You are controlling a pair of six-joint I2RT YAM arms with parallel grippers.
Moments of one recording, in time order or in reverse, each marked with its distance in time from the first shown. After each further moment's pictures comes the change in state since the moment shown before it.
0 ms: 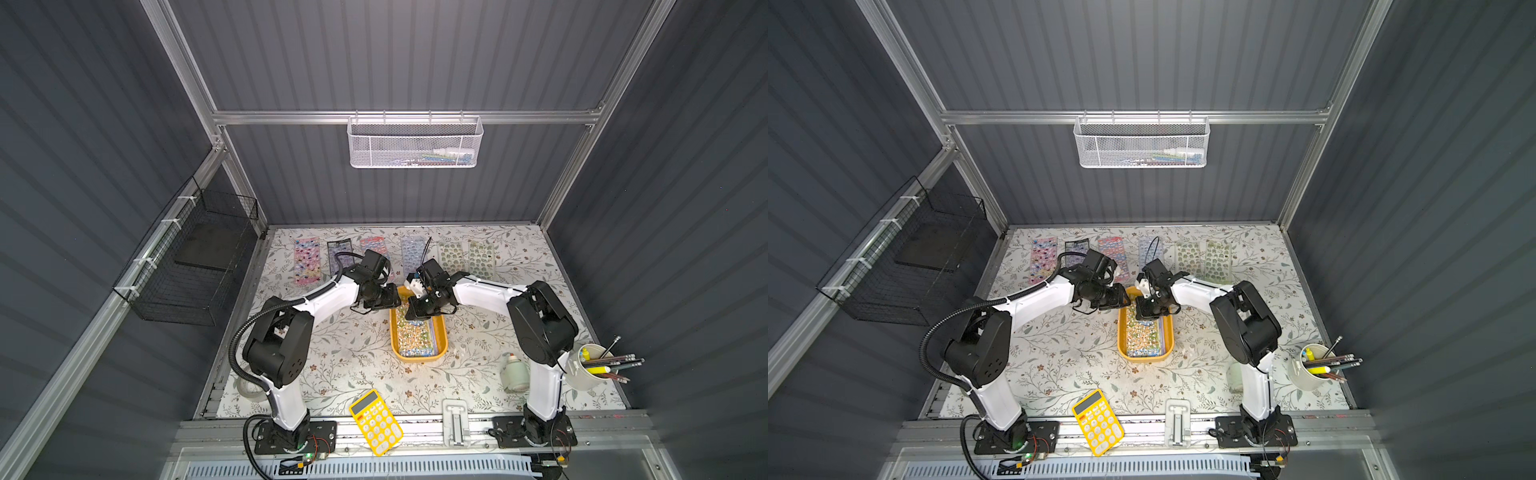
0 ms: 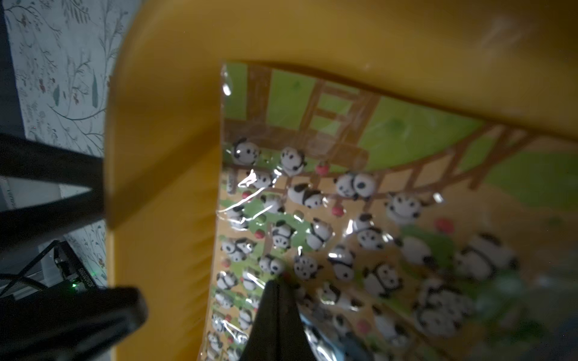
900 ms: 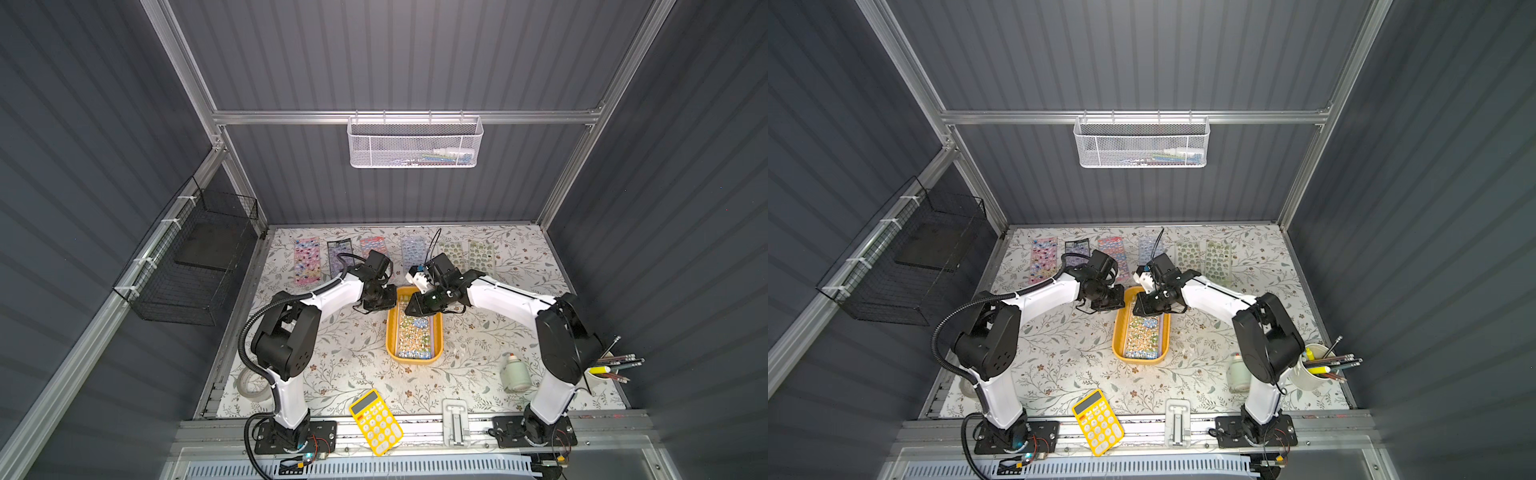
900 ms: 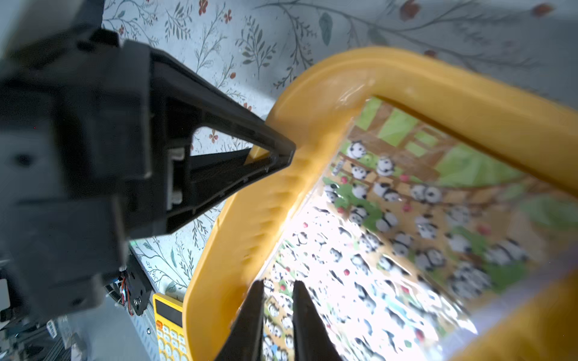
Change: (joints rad) left arm -0.001 0.064 0.044 -0.055 -0.069 -0.022; right arm 0.001 -0.228 -0.049 -0.077 0.040 -0.055
